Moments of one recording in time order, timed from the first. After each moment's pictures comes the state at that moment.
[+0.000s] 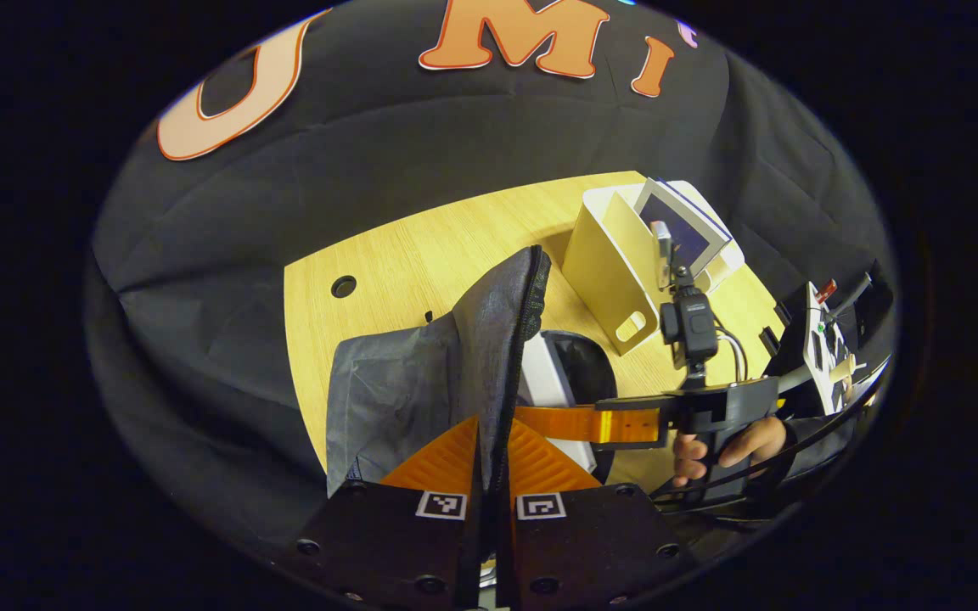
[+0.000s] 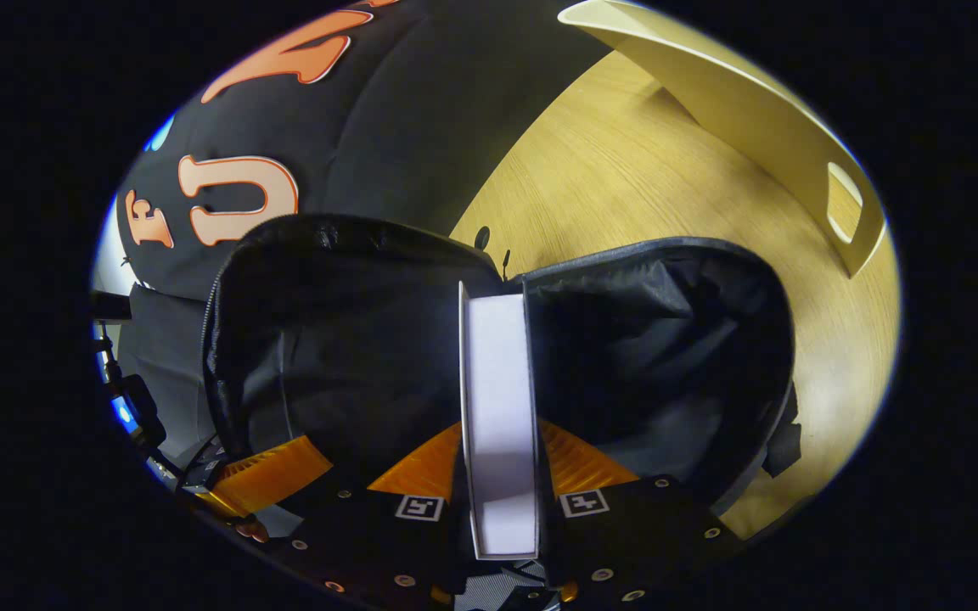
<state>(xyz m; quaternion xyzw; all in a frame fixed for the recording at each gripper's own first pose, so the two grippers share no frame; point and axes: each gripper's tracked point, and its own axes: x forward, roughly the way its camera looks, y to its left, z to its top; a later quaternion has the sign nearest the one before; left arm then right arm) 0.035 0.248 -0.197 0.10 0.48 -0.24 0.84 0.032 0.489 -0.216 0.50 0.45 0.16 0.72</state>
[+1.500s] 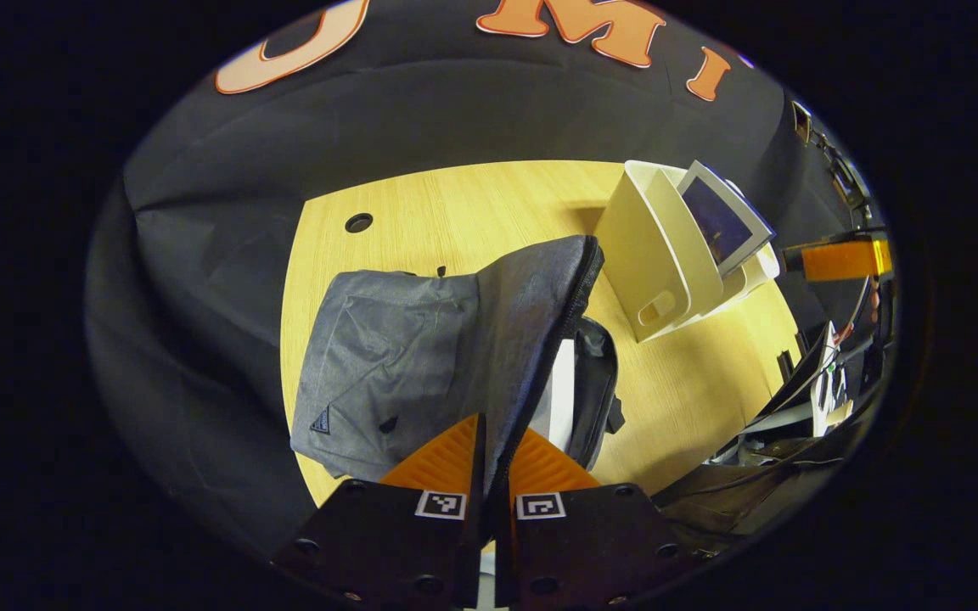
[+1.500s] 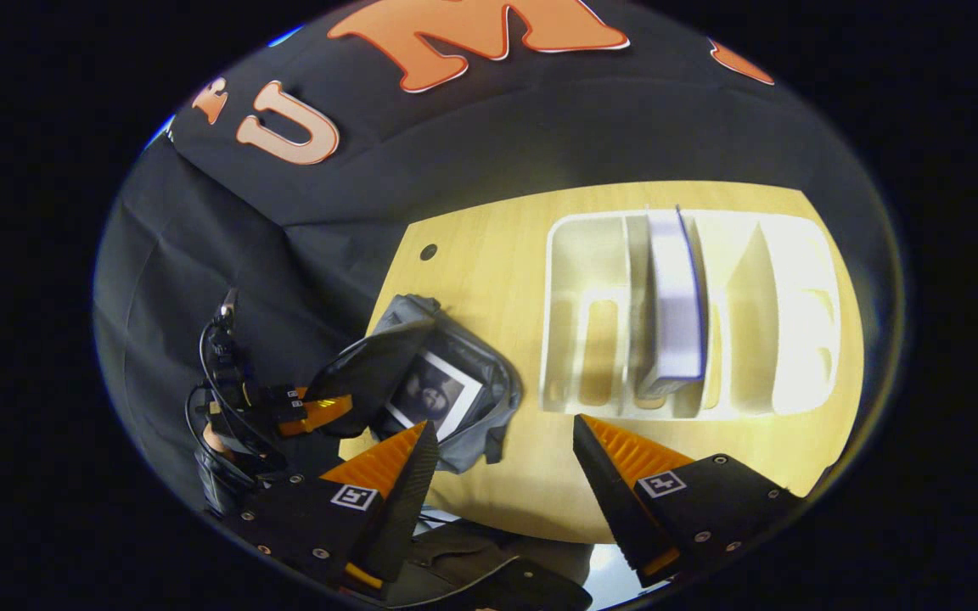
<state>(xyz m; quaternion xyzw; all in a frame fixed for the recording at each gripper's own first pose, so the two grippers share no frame) -0.002 0.250 -0.254 0.05 0.52 -0.17 0.84 0.015 0.233 -0.101 0.17 0.51 0.15 0.83</state>
